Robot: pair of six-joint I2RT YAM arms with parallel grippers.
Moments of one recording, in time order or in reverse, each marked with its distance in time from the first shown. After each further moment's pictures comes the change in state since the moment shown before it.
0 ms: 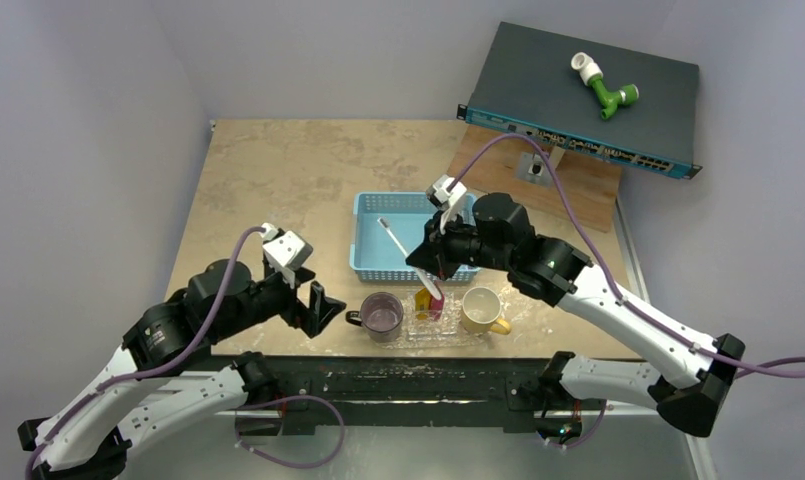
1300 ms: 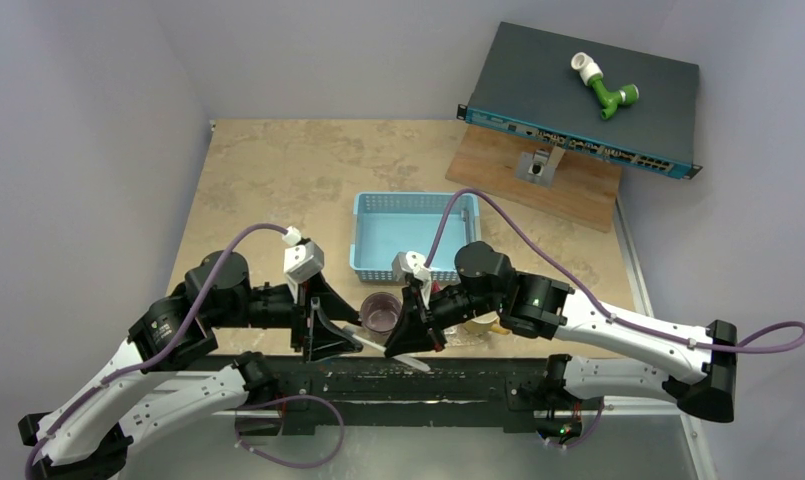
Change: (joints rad) left arm 0.000 0.050 0.024 0.179 0.640 -0.154; right arm 0.289 -0.074 -0.199 0.226 -0.461 -0.018
